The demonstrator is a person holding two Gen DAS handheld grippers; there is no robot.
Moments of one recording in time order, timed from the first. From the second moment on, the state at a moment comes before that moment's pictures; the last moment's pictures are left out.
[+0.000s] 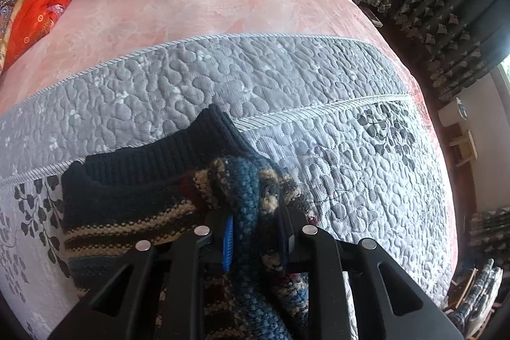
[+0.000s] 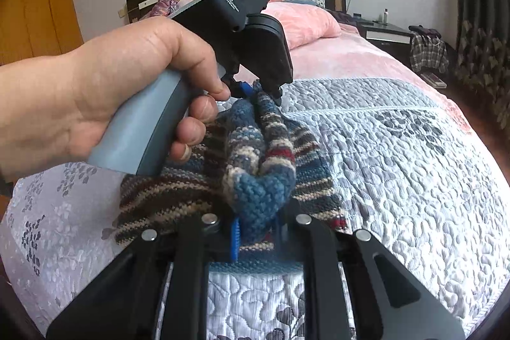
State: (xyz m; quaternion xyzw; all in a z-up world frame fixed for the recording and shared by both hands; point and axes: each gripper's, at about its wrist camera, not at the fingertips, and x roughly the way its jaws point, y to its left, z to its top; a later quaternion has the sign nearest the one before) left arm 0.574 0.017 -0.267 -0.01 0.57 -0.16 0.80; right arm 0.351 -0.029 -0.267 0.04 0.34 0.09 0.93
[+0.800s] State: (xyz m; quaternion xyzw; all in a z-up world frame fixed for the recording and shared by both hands) left arm 0.554 0.023 -0.256 -0.07 0.51 -0.24 0.82; right arm 0.397 -0.146 -0.350 0.35 0.47 0.25 0.77
